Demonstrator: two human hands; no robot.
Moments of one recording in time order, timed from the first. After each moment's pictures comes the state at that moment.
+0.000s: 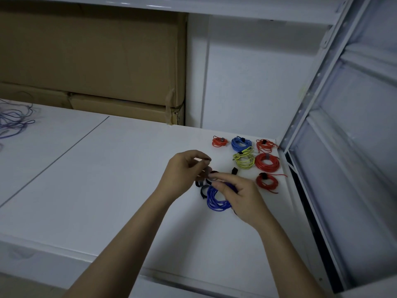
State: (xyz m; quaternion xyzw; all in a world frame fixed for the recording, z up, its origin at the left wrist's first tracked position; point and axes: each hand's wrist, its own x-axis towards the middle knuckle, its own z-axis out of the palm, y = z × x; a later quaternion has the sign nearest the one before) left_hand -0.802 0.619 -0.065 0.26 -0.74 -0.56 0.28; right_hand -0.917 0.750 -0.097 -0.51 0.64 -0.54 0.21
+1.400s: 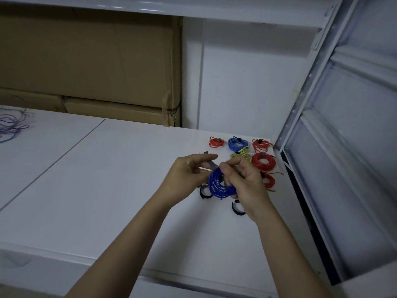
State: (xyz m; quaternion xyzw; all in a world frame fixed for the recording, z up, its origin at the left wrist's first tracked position) left_hand -0.793 0.632 -0.054 0.18 -0.73 -0.61 0.25; right_hand -0.902 0.749 -0.062 -0.37 0.61 -0.65 0.25
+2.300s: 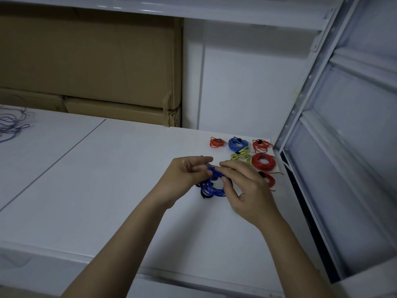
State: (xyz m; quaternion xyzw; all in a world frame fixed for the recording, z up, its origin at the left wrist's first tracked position) left_hand -0.783 0.627 -0.053 0.22 -0.70 -0.65 0.22; right_hand -0.911 0.759 -0.079 -0.62 0.66 -0.39 -0.19
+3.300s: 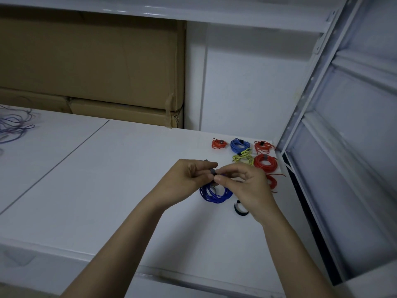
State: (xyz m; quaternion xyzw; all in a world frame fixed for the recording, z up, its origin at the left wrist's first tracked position) left_hand -0.773 0.630 -0.047 0.18 -0.77 -0.57 0.20; right_hand -0.902 0.751 -0.061 -0.44 0.65 -0.60 0.16
